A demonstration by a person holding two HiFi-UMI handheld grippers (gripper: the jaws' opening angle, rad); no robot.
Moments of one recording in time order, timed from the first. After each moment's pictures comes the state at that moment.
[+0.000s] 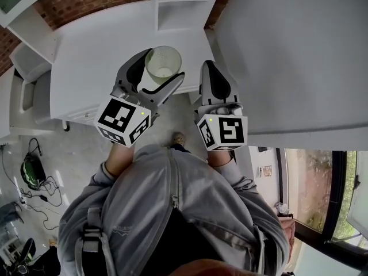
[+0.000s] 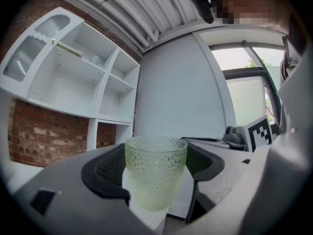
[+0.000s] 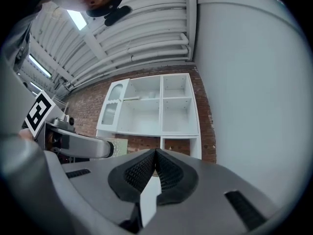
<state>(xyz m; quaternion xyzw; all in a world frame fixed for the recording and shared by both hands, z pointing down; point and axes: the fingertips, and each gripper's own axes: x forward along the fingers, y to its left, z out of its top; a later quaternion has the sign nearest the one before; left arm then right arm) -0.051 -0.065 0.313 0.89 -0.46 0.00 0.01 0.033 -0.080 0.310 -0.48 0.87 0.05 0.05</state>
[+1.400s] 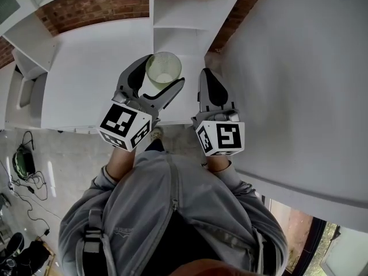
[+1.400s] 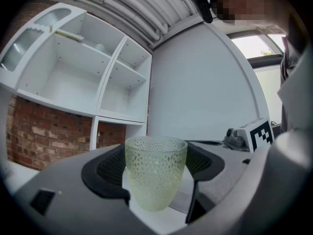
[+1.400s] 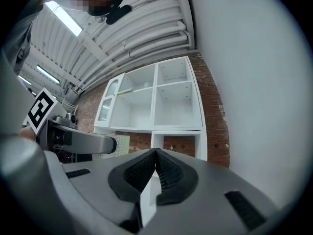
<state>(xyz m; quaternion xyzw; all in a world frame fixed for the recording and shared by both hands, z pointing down) -0.030 -0.227 0.318 0.85 -0.53 -0.01 0.01 0.049 -0.252 0.322 -0.41 0.91 0.05 0.04</state>
